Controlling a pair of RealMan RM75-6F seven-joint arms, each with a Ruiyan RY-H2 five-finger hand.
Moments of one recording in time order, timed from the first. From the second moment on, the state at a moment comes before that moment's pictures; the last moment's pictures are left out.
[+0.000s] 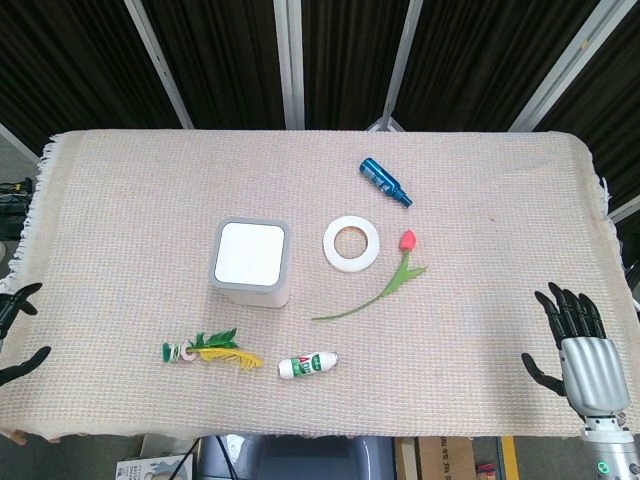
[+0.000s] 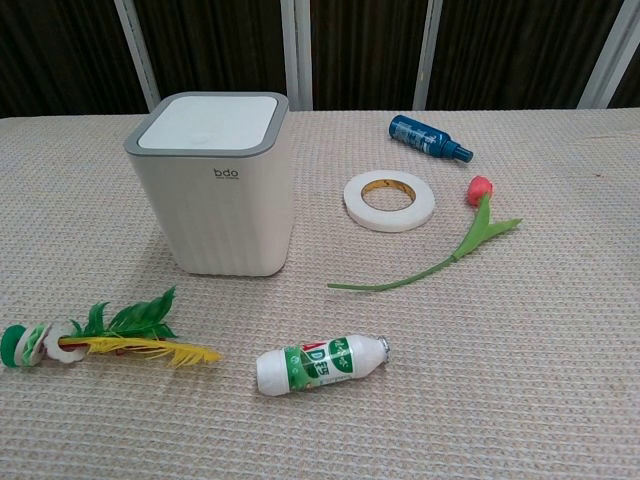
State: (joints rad) left arm -0.05 -0.97 -0.06 -1.72 1.64 1.59 0.04; right arm 0.05 -1.10 0.05 -1.78 -1.57 1.55 -0.10
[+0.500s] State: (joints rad) left arm -0.36 -0.83 -0.13 -1.90 1.62 1.15 0.03; right arm 0.05 -1.10 0.05 -1.78 -1.56 1.53 -0.12
